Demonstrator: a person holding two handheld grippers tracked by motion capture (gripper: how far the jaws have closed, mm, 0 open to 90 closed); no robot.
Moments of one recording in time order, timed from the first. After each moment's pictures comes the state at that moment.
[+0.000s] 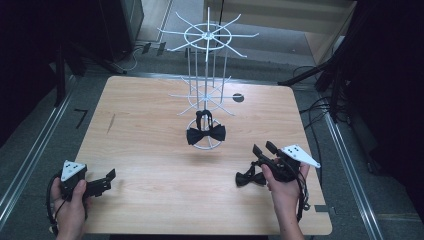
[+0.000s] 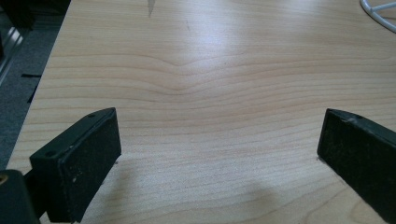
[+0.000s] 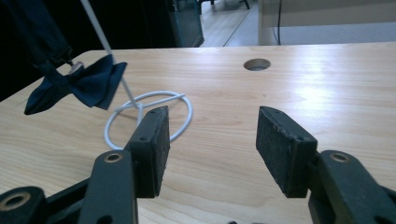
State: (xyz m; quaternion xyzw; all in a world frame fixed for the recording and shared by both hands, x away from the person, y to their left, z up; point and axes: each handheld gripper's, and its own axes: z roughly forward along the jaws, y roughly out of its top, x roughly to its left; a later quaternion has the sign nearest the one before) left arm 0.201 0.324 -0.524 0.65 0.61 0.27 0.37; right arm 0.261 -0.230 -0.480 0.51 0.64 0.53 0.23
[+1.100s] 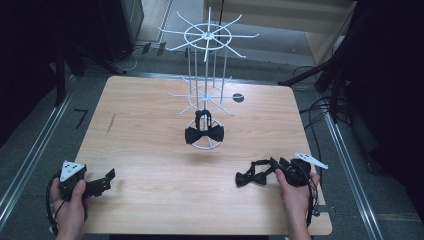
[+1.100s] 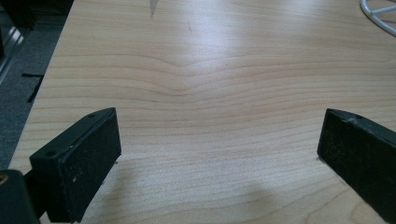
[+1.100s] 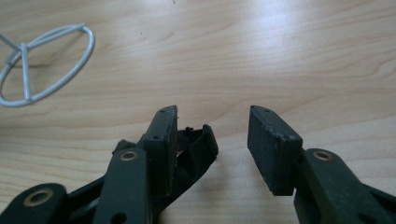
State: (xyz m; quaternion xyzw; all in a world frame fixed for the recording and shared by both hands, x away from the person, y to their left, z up) left arm 0.200 0.325 -0.524 0.64 0.61 0.27 0.37; right arm 0.270 -0.280 -0.532 0.64 0.62 0.42 0.18
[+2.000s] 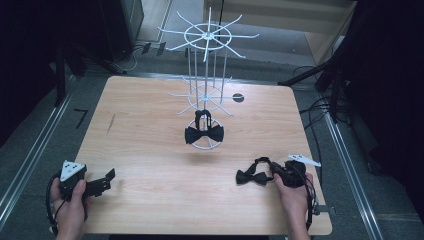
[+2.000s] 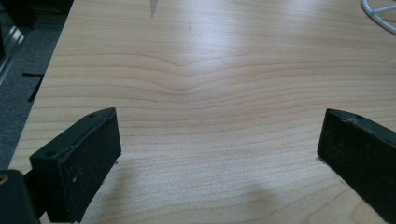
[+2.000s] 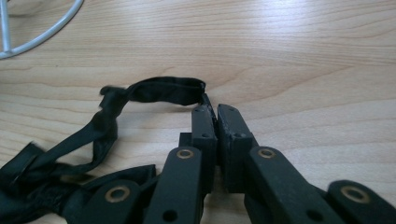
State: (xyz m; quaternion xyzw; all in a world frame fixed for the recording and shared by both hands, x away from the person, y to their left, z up) left arm 0.201 0.325 -0.524 0.64 0.61 0.27 0.37; right arm 0.273 -0.277 -0.545 0.62 0.67 0.38 0.15
